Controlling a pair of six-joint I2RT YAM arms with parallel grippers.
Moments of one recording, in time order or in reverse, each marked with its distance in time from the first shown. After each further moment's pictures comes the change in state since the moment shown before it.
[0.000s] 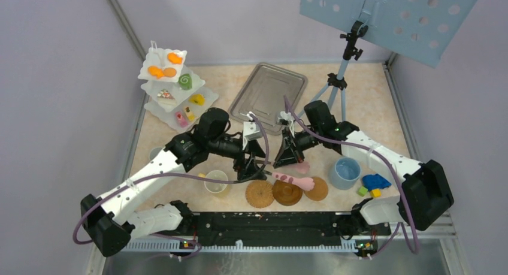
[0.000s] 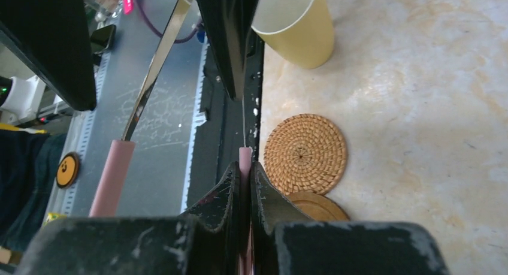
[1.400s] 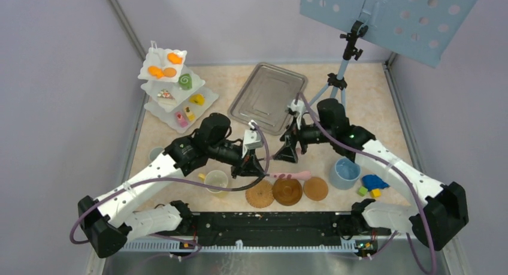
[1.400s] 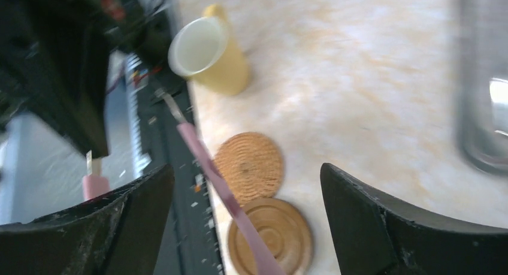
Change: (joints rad) left arm -0.063 -0.002 -0.009 -0.069 0.060 0.052; right arm 0.026 -0.135 -0.011 0.067 0.267 0.133
